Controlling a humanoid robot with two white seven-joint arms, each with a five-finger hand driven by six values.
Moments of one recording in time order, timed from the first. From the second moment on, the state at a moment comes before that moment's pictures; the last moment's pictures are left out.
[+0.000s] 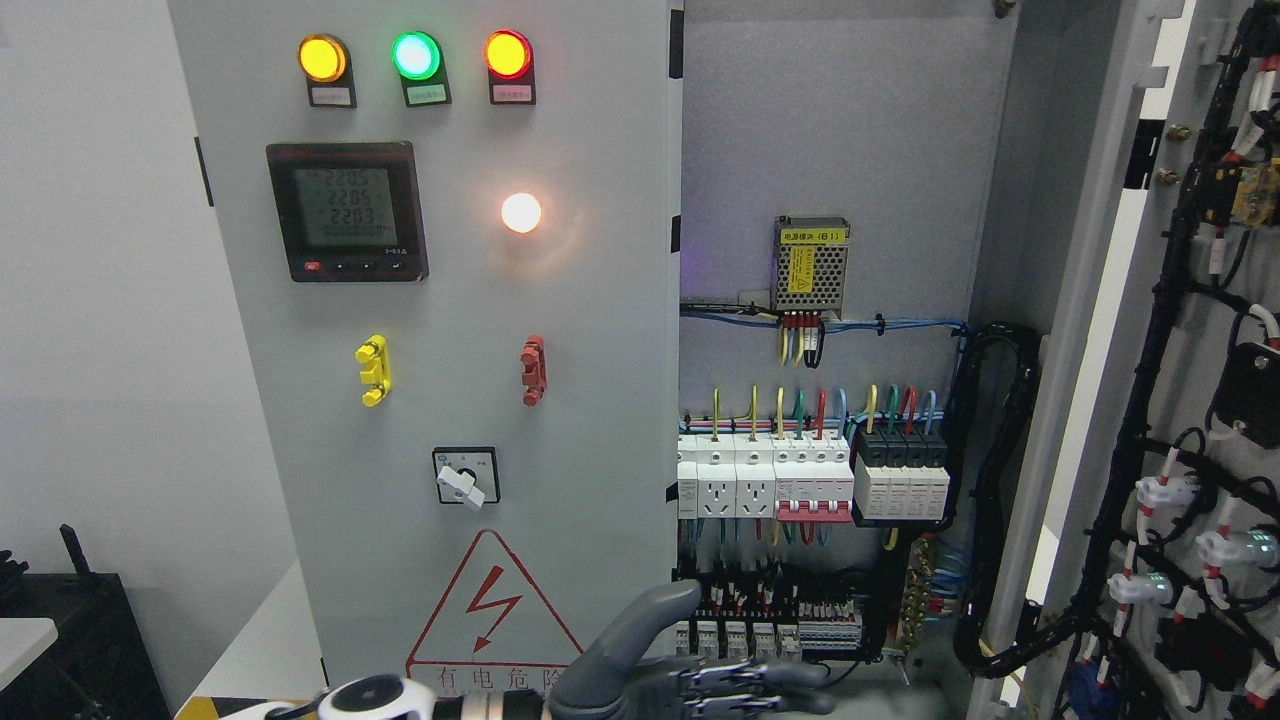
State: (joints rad) left arm -1.05 0.84 -1.29 -1.82 1.58 0.15 -0.35; right arm 0.12 0.12 0.19 -0.08 -0.15 -0.15 0.02
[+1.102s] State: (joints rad) left arm -0.09 1.18 -1.24 -1.53 1.17 -0.06 -0.33; right arm 0.12 0.12 0.19 -0.08 -0.15 -0.15 0.02
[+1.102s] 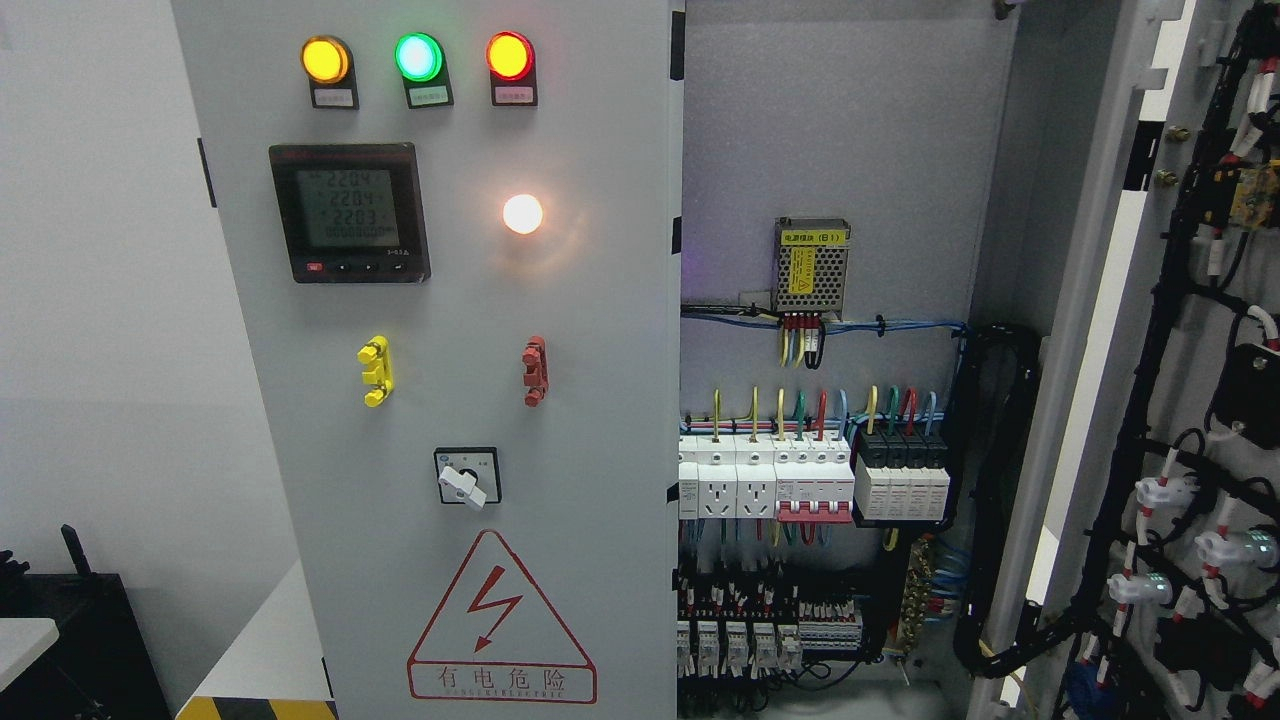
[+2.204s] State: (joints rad) left arm 0.20 0.35 -0.57 -0.50 0.42 -0.20 -0.23; right arm 0.12 0.12 0.19 -0.08 -0.15 -0.15 0.02
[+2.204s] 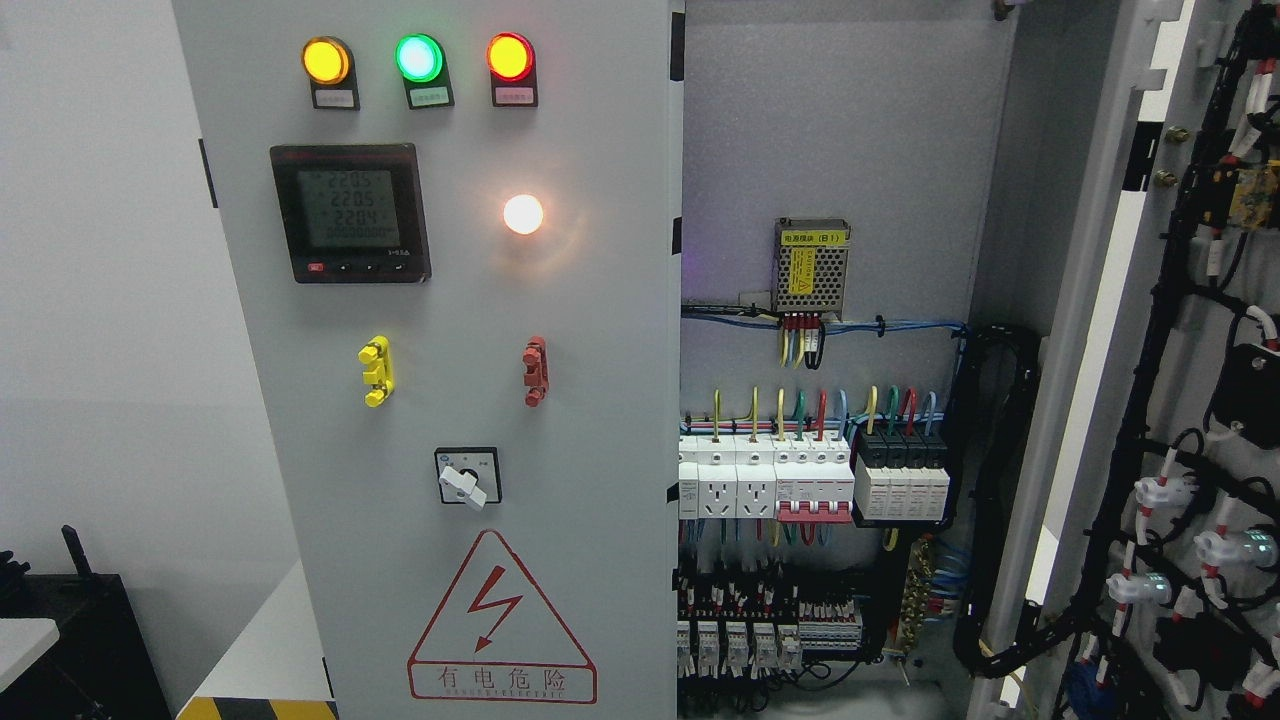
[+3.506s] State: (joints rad) left arm 0.13 0.01 -0.08 -0.12 -0.08 -0.08 -0.20; right arm 0.47 0.00 0.22 -0.72 -0.15 -0.15 0.01
